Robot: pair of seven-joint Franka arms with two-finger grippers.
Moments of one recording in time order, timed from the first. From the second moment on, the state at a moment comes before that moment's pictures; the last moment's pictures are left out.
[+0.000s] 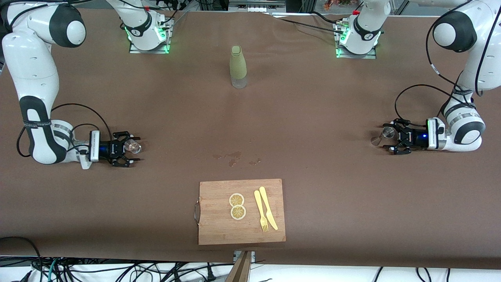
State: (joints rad) left arm 0.47 1.02 0.10 -1.57 -1.02 1.29 2.62; right arm -0.27 1.04 -0.07 -1.51 1.10 1.49 -2.54
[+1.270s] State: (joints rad) left arm 0.47 1.02 0.09 -1.58 -1.03 1.30 2.64; right arm -0.25 1.05 0.11 -1.44 1.12 1.45 -2.41
